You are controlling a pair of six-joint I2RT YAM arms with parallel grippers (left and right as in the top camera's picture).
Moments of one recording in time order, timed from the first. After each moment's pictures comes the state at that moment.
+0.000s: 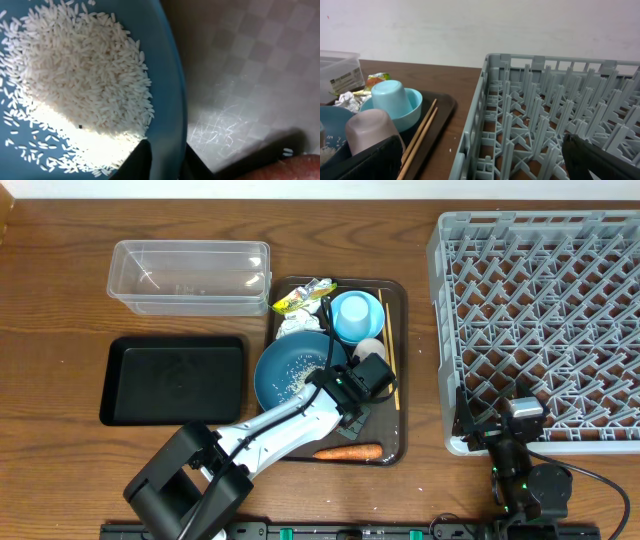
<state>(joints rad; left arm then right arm) -0.86 1.73 1.05 -0.74 -0.11 -0.33 0.02 0.01 0.01 -0.06 -0.14 0.00</state>
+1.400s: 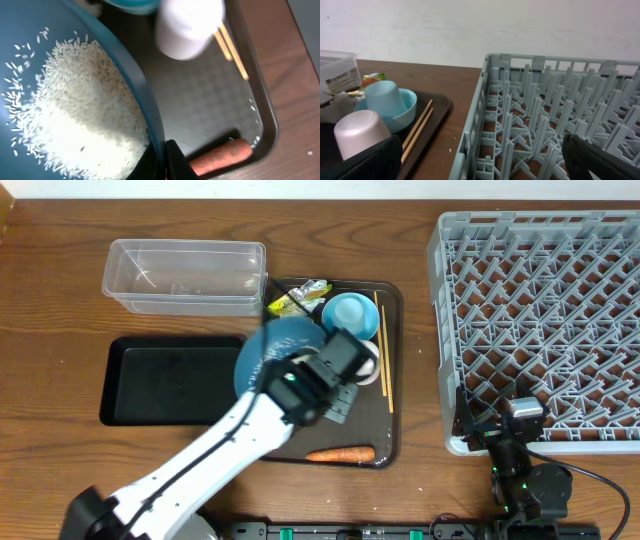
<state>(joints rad) -0.77 1.43 1.16 -0.91 -0.11 -0.33 0.02 0.01 0.01 -0.06 -0.14 0.00</state>
